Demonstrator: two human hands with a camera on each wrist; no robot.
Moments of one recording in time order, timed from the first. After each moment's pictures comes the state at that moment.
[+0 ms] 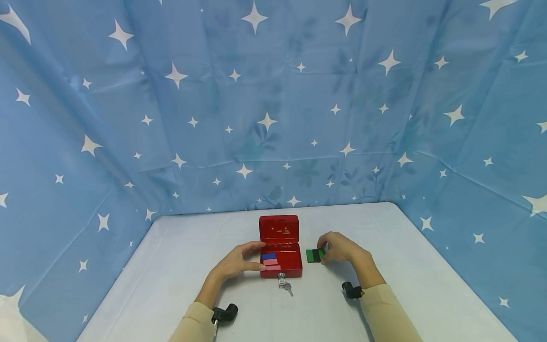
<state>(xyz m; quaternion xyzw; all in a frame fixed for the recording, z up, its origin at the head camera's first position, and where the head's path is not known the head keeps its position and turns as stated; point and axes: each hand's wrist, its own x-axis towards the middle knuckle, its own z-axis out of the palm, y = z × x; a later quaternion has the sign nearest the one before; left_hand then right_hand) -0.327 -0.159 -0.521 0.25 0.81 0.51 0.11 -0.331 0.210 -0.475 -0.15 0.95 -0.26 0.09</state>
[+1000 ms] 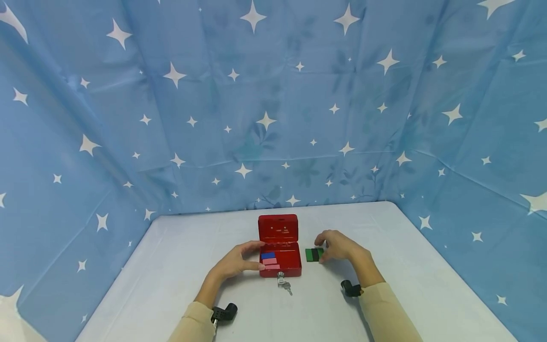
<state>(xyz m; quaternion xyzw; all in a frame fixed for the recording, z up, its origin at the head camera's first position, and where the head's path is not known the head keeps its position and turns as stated) -0.330 -0.160 -0.523 0.26 0.81 0.51 0.11 -0.330 0.209 -0.471 -0.15 0.95 -0.27 0.09</state>
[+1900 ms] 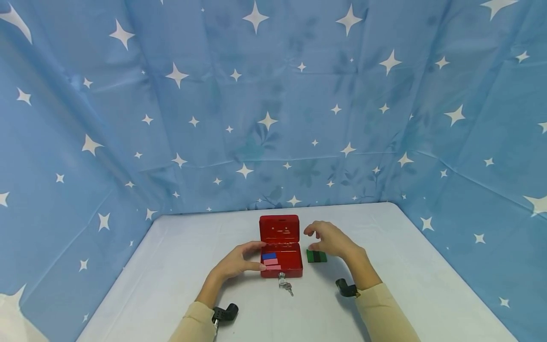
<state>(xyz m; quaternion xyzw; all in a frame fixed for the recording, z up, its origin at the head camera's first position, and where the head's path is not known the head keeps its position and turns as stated) -0.330 -0.160 -0.526 0.25 0.81 0.51 0.11 -0.319 0.177 -0.438 -0.20 0.94 -0.26 0.00</state>
